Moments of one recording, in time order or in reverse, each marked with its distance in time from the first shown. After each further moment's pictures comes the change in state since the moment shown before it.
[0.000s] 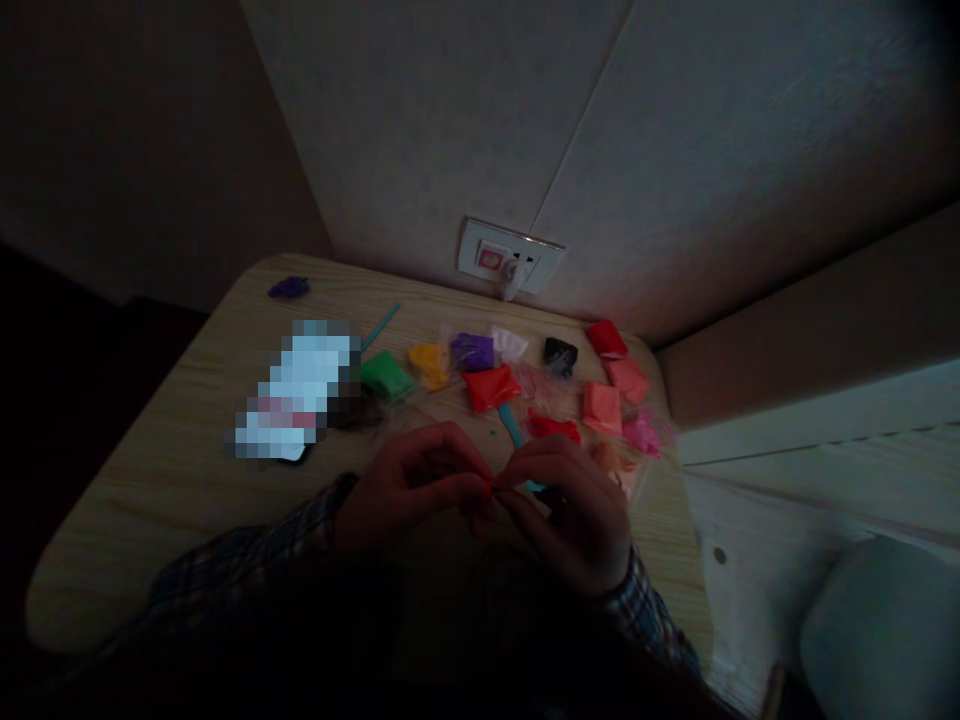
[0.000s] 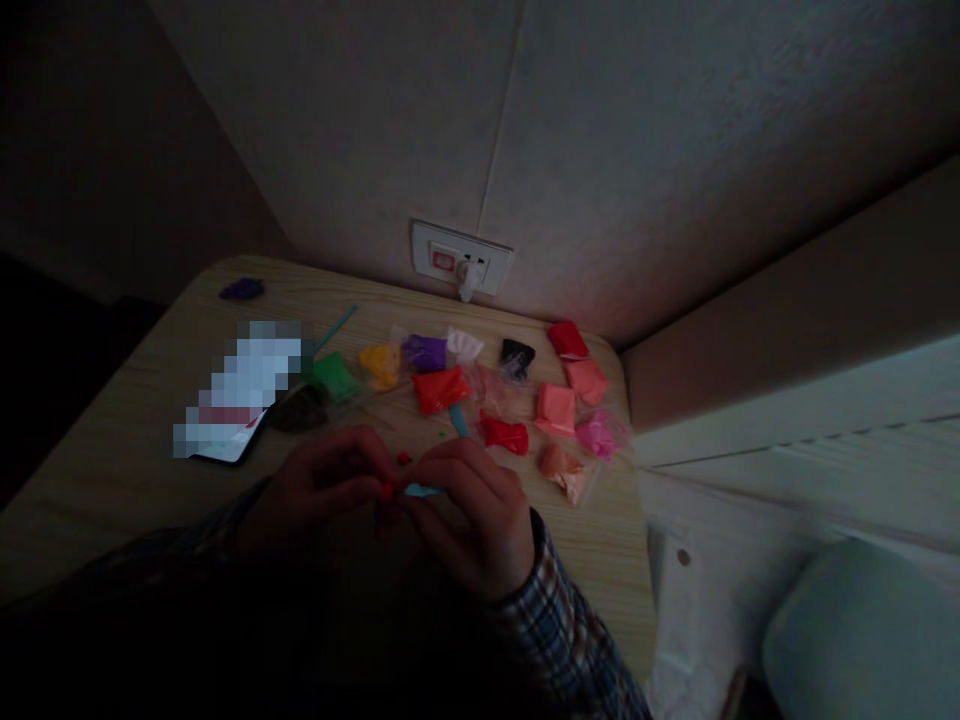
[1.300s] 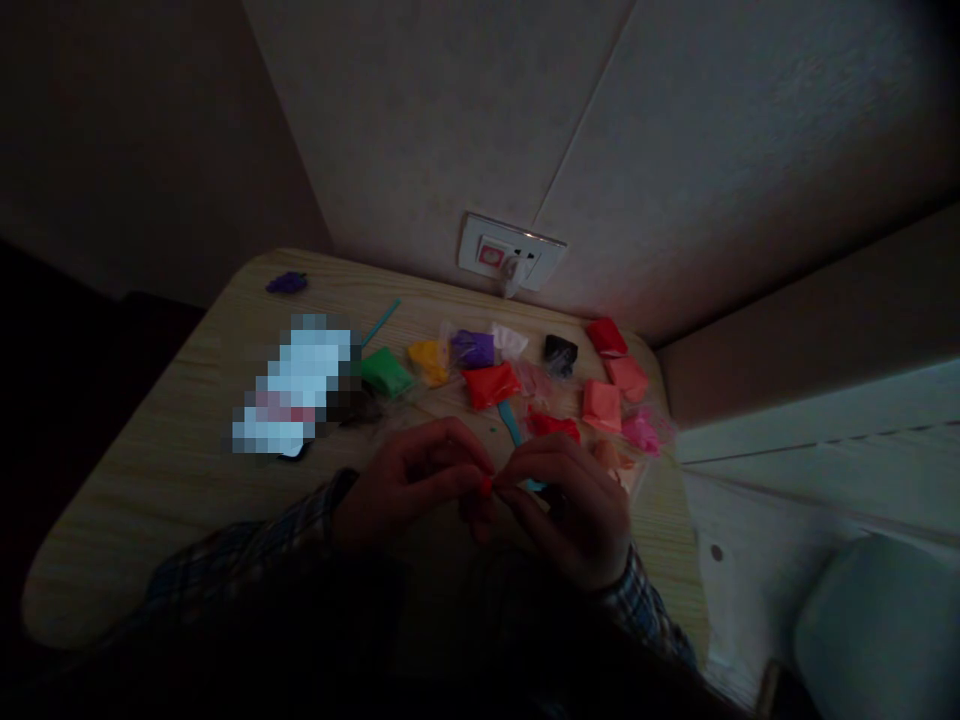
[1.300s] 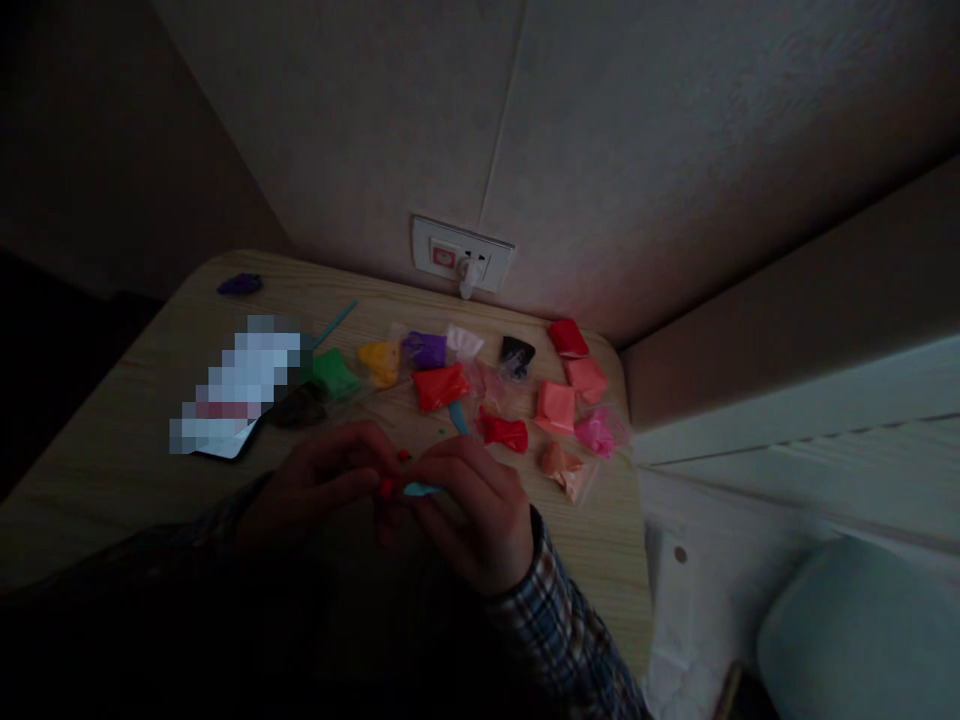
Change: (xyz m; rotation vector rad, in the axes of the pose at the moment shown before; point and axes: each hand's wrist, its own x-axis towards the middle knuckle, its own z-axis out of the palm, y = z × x) left_hand -0.001 -0.002 0.000 -0.040 -0.055 -0.025; right_hand -0.003 0.003 0.000 0.009 -0.019 -0.010
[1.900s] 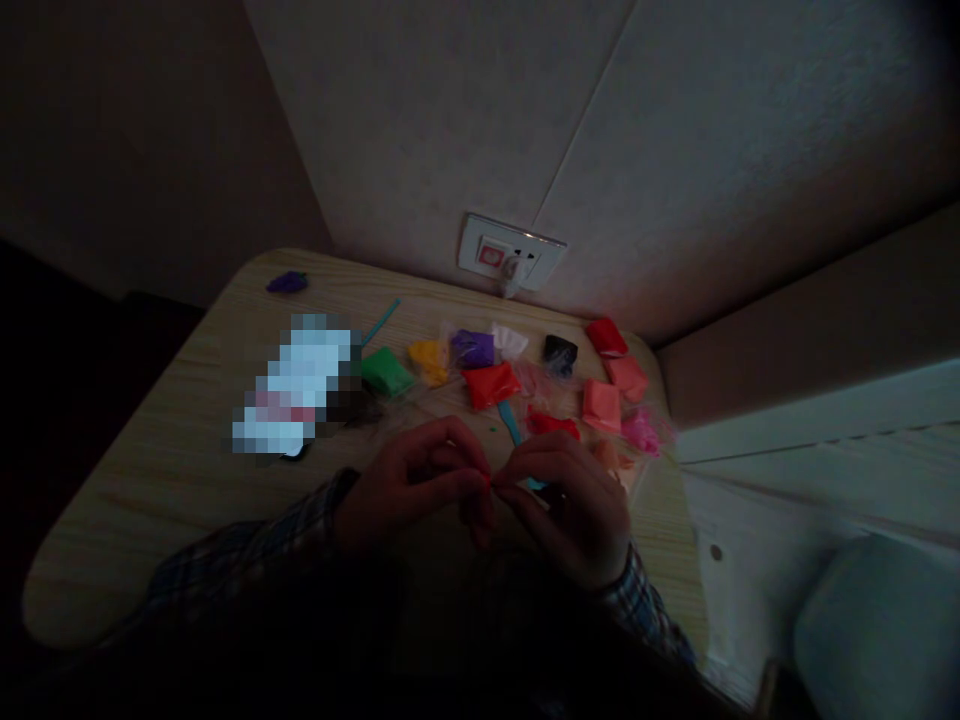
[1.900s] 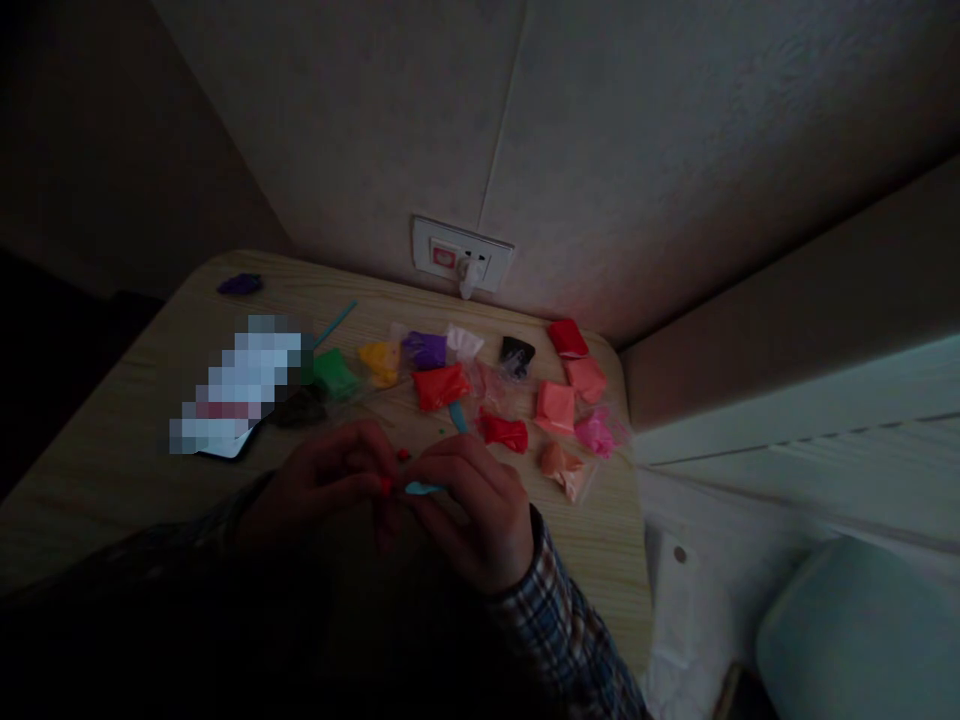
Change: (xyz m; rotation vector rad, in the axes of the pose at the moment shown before) left_hand -0.001 -0.002 -0.001 0.044 -0.006 -0.012; right_hand 0.004 -0.001 0.000 -0.006 0.016 -0.023
